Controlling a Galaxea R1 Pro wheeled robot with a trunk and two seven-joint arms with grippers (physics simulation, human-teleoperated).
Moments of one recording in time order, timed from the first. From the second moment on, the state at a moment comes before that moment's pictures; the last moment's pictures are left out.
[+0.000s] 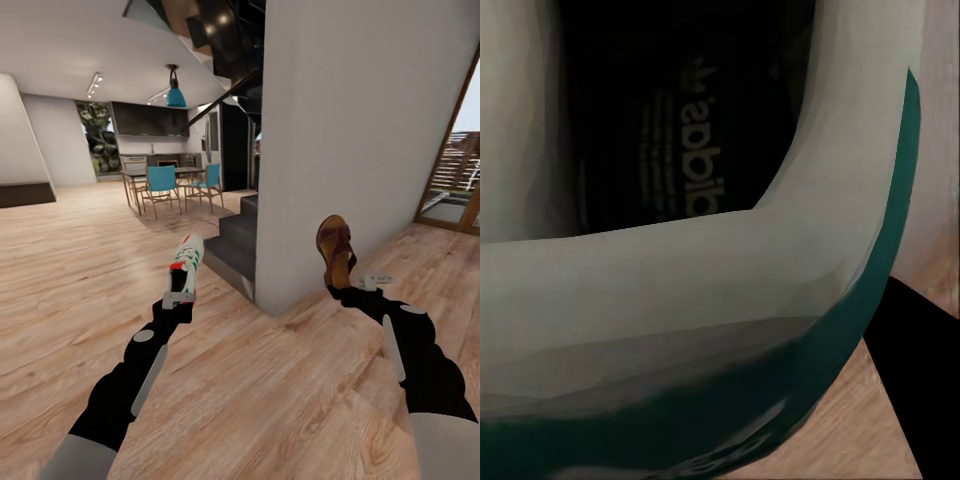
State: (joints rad) left arm -0.53 0.00 -0.20 -1.30 0.11 0.40 0.14; right arm -0.61 -0.12 -0.20 -1.39 0.06 0.67 0.31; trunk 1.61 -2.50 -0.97
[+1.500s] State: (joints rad) left arm -0.53 0.00 -0.20 -1.30 0.11 0.40 0.14; right arm -0.61 -0.12 -0.20 -1.39 0.06 0.67 0.31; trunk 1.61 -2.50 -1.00
